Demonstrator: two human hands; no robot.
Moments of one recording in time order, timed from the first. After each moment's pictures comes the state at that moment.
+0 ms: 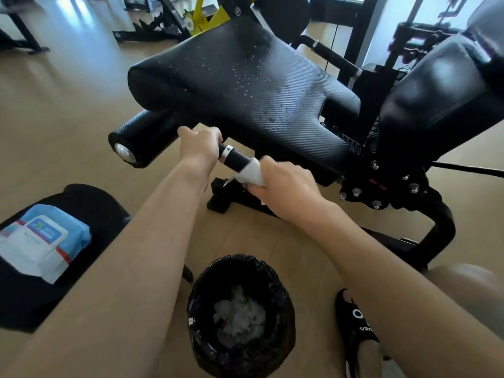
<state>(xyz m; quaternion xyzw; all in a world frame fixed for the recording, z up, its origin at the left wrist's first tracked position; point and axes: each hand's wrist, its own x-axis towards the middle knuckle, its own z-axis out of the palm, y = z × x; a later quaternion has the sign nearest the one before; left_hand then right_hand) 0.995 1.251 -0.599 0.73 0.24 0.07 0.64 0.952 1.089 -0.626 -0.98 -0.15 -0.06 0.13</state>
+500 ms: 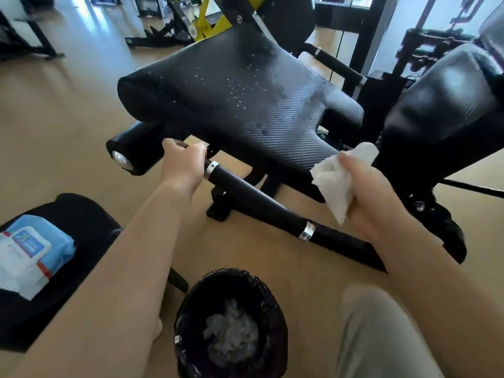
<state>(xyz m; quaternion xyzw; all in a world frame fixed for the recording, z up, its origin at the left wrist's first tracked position) 0.999 1.247 -0.602 0.77 0.26 0.12 0.58 0.966 0.981 -0.612 -0.55 0.08 0.08 0.83</state>
